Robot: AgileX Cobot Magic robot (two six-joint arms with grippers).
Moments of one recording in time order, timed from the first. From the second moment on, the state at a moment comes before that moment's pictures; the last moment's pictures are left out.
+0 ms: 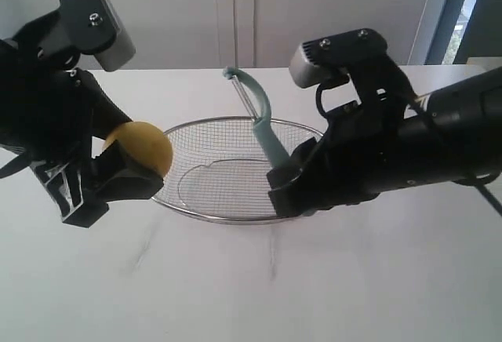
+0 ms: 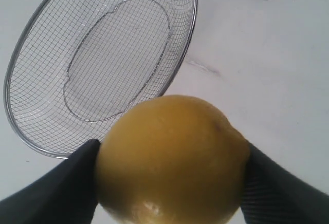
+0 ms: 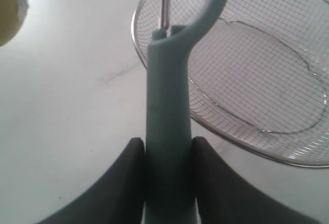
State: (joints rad) left arm -0.64 1.16 -1.01 -0.31 0.82 0.70; right arm 0.59 1.23 -0.84 0.57 0.53 -0.52
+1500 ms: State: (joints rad) left arm -0.64 1.16 -1.01 -0.33 0.81 0.68; right arm 0.80 1.32 -0.77 0.71 0.26 -0.53
